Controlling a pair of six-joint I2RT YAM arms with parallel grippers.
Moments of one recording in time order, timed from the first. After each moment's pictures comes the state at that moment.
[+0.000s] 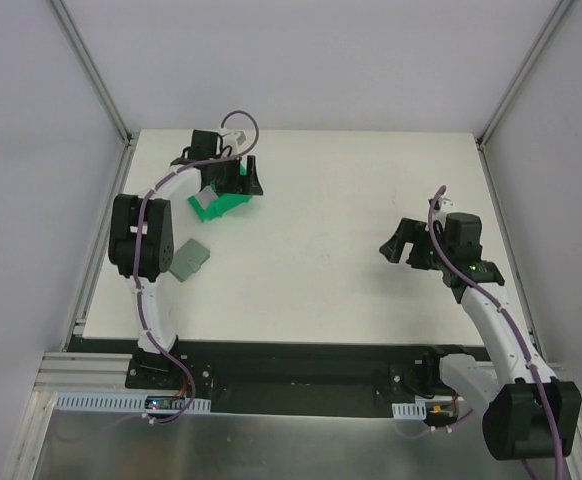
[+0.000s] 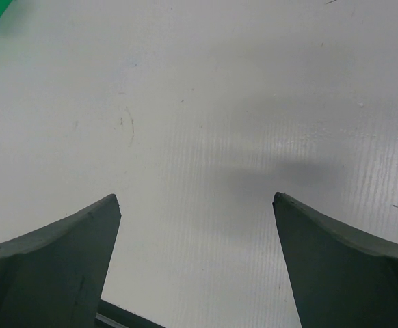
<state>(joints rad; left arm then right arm) -0.14 2.03 1.52 -0.33 0.52 -0.11 0.08 0.95 0.66 -0.41 -0.33 0.30</state>
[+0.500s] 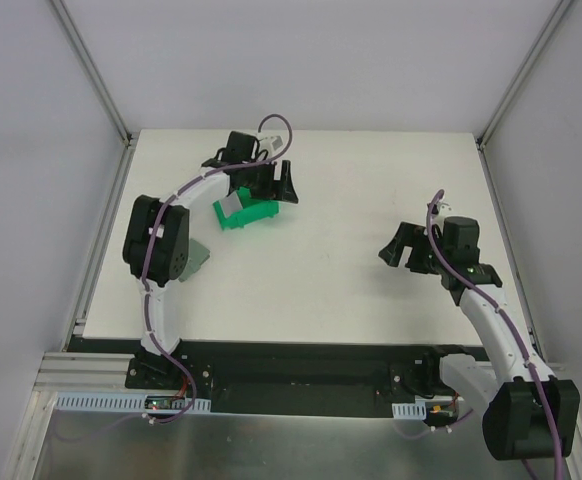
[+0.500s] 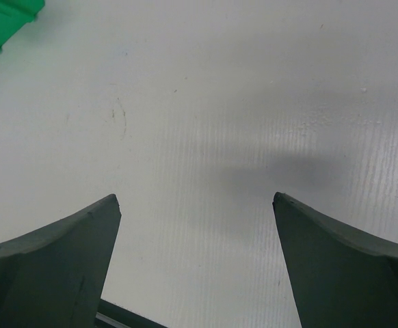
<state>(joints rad) -0.33 2.03 1.56 -0.35 0.57 -0.25 0.08 0.95 0.62 -0.39 -0.33 0.31</state>
